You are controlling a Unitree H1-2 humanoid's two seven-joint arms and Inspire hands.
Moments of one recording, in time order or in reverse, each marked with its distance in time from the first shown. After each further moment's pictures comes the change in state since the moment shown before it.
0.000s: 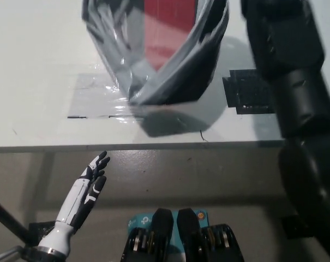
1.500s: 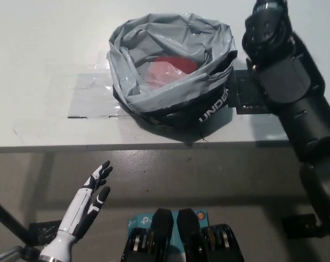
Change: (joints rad) left_arm 0.034 0.002 -0.016 0.004 0.028 -0.019 0.001; right_arm 0.086 -0.104 0.316 -0.025 -0.269 -0.155 -0.350
